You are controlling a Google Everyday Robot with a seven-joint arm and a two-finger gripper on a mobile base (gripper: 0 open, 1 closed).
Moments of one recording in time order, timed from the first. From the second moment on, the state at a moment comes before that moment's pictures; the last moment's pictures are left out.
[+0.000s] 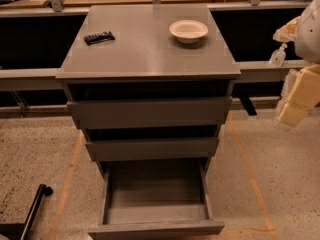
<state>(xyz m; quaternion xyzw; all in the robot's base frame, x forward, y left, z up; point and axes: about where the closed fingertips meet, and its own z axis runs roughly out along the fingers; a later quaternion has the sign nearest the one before) 0.438 -0.211 0.996 -0.60 0.77 -0.06 0.19</state>
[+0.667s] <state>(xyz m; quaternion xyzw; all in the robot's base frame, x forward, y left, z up) 0.437 -0.210 0.998 -0.60 0.77 -0.06 0.19</state>
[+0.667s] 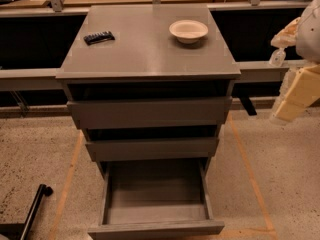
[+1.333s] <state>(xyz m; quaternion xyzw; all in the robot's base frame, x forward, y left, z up) 0.455 -0.219 0.927 -0.60 0.78 -0.03 0.19</state>
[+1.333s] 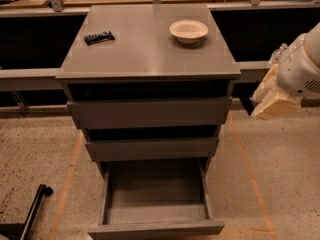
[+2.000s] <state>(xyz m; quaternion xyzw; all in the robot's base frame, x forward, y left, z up) 0.457 -0.217 0.917 -0.61 0.78 -0.03 0.17</state>
